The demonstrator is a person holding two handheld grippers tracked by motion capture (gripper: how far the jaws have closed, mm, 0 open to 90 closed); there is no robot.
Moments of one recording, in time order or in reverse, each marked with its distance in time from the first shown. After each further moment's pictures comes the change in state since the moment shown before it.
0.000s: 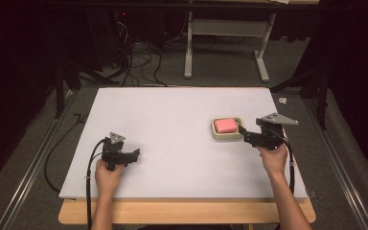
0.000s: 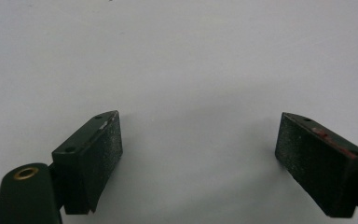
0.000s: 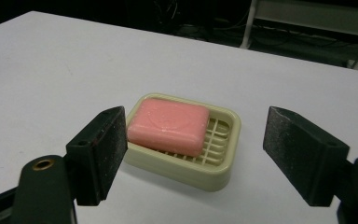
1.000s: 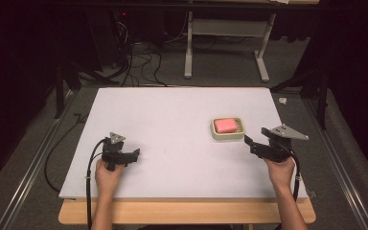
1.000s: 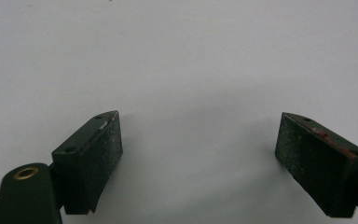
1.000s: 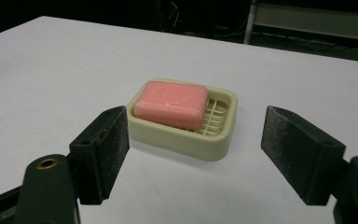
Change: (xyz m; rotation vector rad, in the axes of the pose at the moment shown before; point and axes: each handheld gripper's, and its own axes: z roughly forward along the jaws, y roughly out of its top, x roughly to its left) left arm 0.000 0.000 0.000 0.000 0.000 0.000; right arm 0.000 -0.029 -0.026 -0.042 0.012 0.009
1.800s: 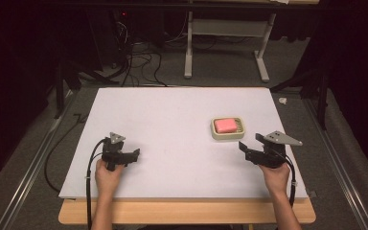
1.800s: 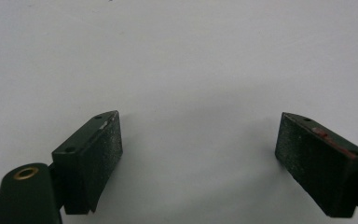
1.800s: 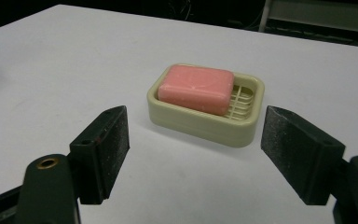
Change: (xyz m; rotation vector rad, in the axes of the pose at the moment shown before) left arm 0.000 0.000 0.000 0.000 0.000 0.000; right arm 0.017 -0.012 0.002 0.023 0.043 -0.015
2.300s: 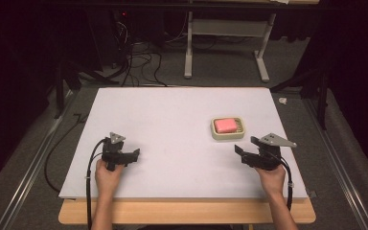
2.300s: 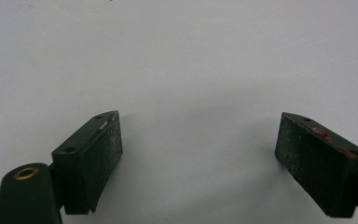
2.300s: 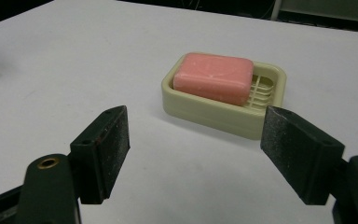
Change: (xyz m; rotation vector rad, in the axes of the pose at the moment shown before) left arm 0.000 0.000 0.000 0.001 -0.001 0.000; right arm 0.008 -0.007 0.007 0.025 0.030 0.001
